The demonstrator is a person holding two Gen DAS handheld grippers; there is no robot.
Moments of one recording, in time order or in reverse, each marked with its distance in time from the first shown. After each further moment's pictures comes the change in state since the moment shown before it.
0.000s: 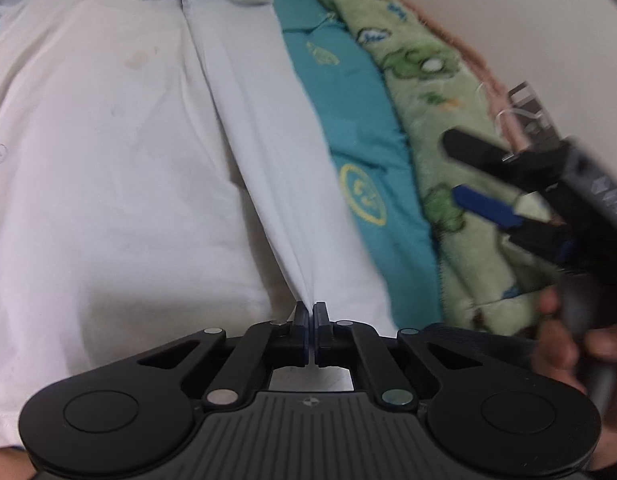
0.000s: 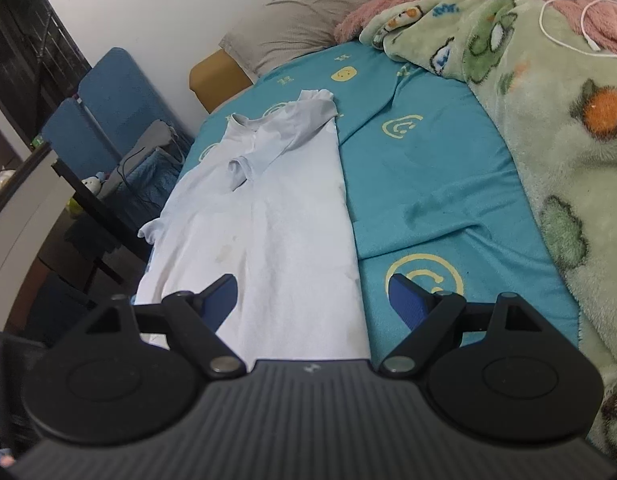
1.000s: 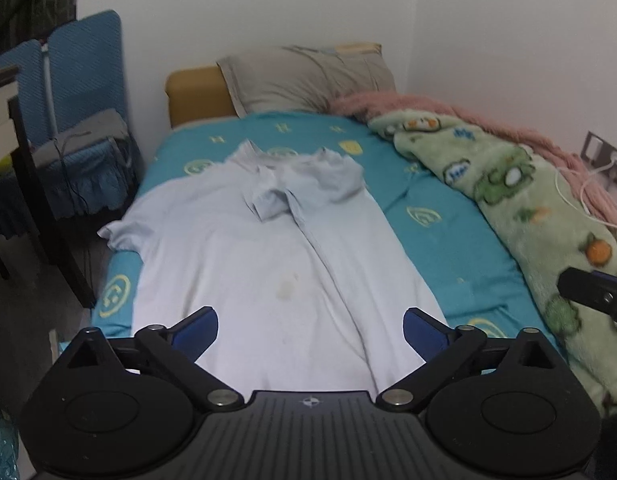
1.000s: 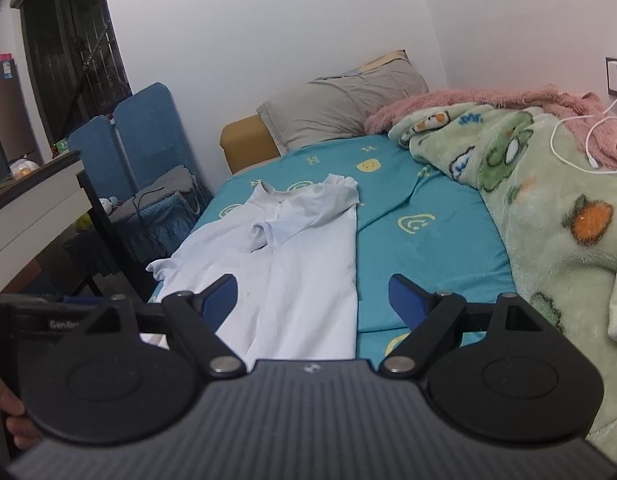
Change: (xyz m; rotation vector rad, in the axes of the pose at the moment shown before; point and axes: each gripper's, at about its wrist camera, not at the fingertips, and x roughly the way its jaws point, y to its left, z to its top) left arm -0.072 -0.037 0.039 0.257 -0.474 0.516; right arm -0.042 0.031 -0.010 -0.203 -0.266 -0.009
